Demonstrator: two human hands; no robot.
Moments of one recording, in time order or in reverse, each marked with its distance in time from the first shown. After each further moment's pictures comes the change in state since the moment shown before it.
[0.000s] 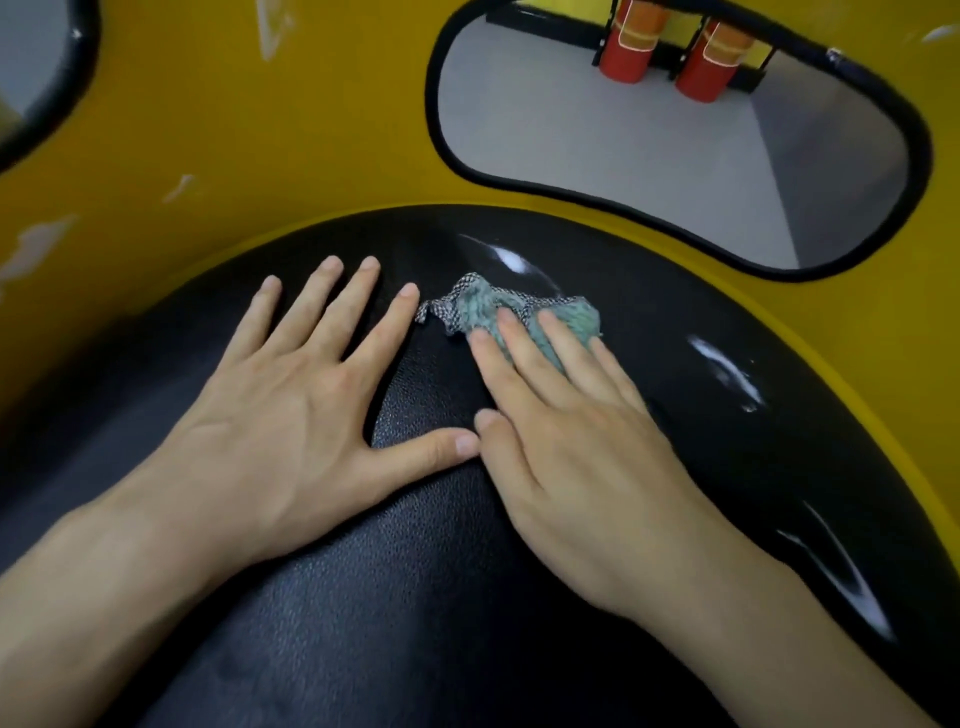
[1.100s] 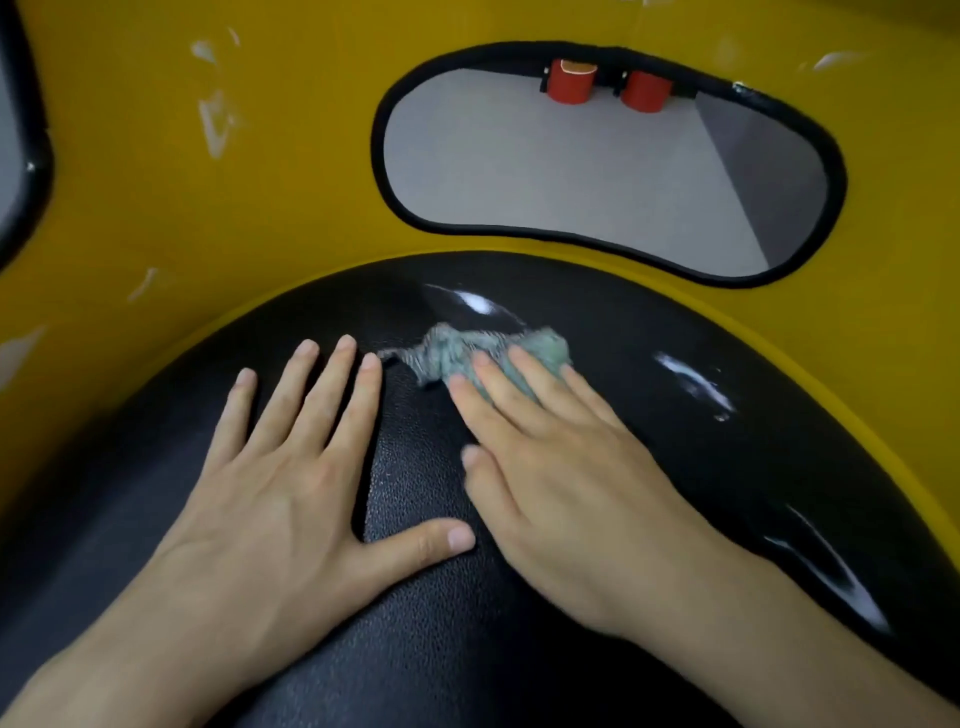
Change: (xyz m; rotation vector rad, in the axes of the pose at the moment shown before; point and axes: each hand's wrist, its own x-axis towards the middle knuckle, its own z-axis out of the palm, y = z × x) left_hand -0.010 0.000 0.010 0.032 0.000 0.065; right_hand 0.002 0.003 0.001 -0.015 0.037 0.022
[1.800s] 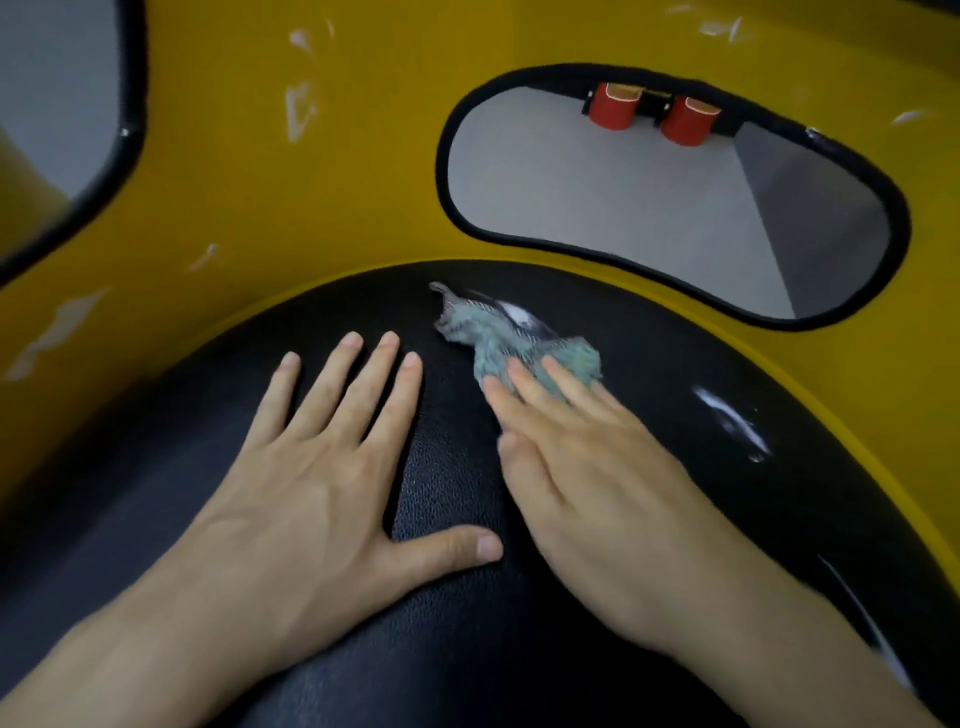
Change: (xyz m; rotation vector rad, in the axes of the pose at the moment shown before) left_hand 0.000 0.000 0.001 0.009 0.011 0.007; right_hand 0.012 0.000 -0.009 0.104 -0.104 -0.011
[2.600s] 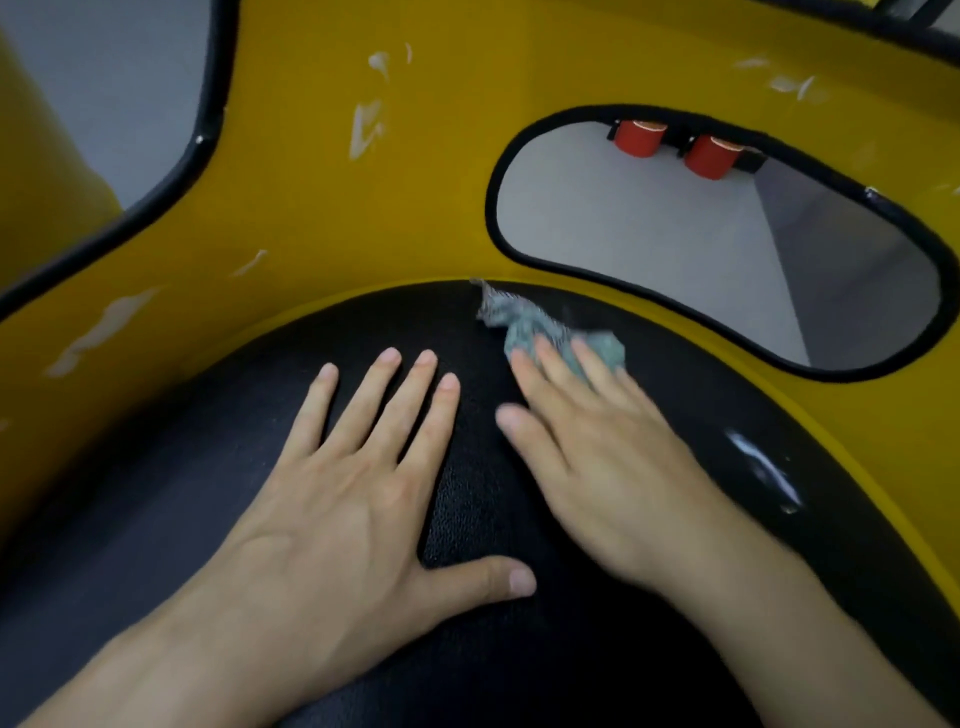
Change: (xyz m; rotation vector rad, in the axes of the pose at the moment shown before) left_hand 0.001 0.001 0.002 -0.012 0.040 0.002; right_hand 0.042 0.004 -0.009 -0.063 -0.005 0.057
